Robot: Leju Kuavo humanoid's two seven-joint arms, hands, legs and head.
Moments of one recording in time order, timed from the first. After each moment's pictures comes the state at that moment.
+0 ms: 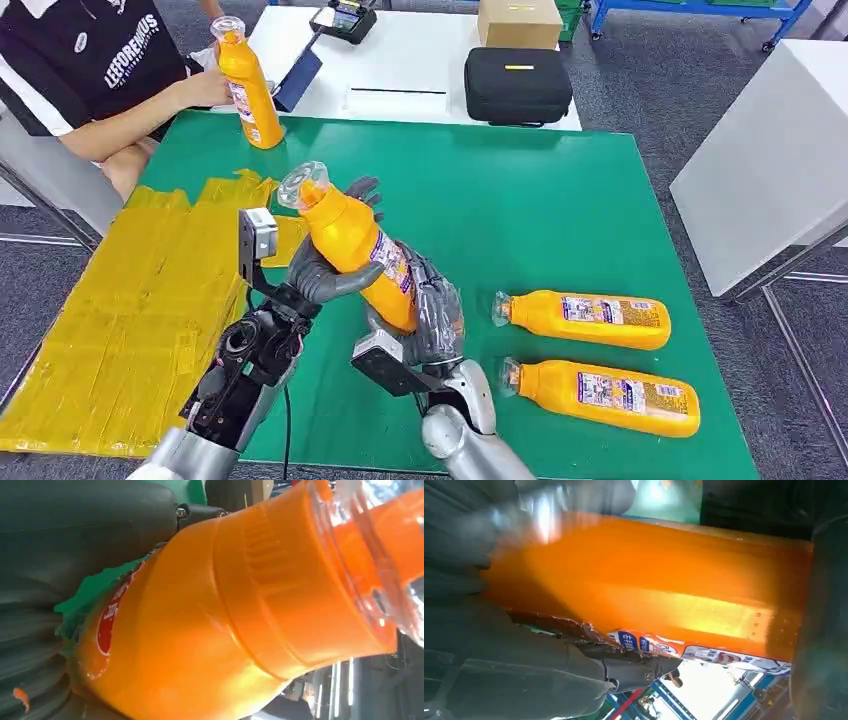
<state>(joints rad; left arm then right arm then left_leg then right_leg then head) -0.43 -0.21 -0.30 -0.96 0.22 -0.41 -0.39 -0.23 0.27 0.38 -0.89 0.74 -0.55 -0.44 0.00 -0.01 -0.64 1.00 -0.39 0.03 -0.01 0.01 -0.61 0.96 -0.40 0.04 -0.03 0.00</state>
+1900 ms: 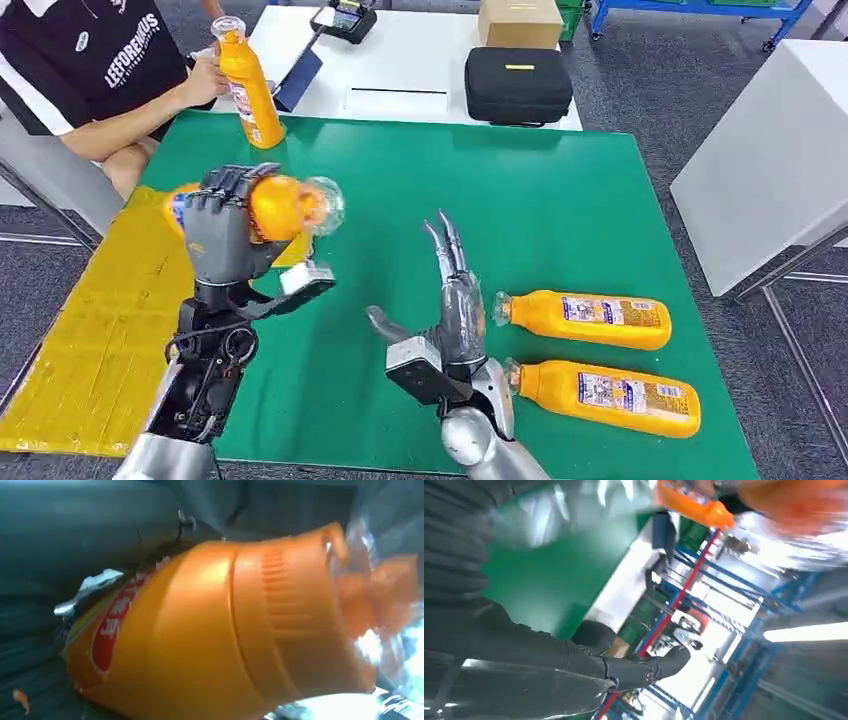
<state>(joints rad) -0.40 -0.19 -0.09 -1.08 -1.34 0.69 -0.48 -0.15 0.19 0.41 -1.19 0.60 -0.53 -0.49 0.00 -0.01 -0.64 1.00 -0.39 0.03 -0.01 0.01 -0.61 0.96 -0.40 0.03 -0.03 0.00</state>
